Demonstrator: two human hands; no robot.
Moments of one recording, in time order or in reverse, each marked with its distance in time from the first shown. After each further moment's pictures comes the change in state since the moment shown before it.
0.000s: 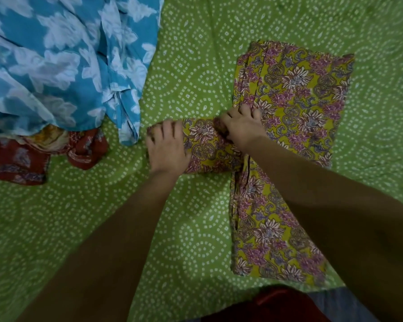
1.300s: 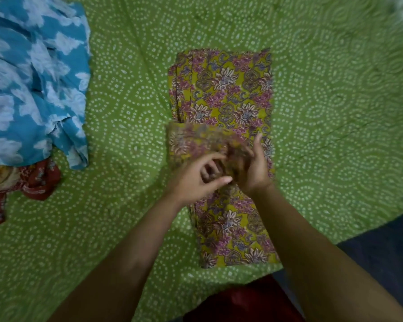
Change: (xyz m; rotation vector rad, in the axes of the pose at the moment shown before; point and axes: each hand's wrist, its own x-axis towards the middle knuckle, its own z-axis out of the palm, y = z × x) left_hand -0.063 0.145 -0.051 -1.002 -0.433 0.365; right_hand -0.156 0.073 0.030 2.491 0.119 0.515
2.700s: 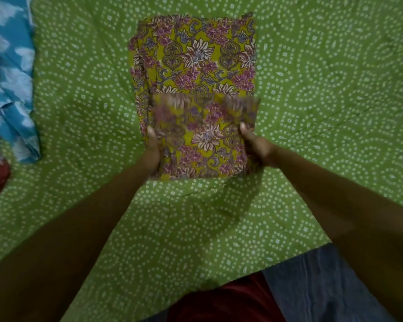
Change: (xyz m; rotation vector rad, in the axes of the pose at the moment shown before) left_hand 0.071 -0.069 0.026 -0.494 0.160 -0.783; right_hand 0.069 -0.063 -0.119 -0.631 0.010 0.259
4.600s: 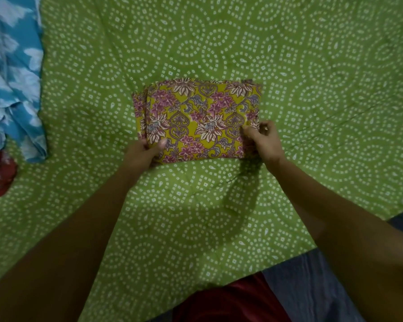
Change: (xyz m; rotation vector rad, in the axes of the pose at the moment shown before) left_hand -0.024 0.008 -0.035 0.269 0.128 0.267; right_hand -0.008 0.010 0.012 -0.025 0.438 -0.295
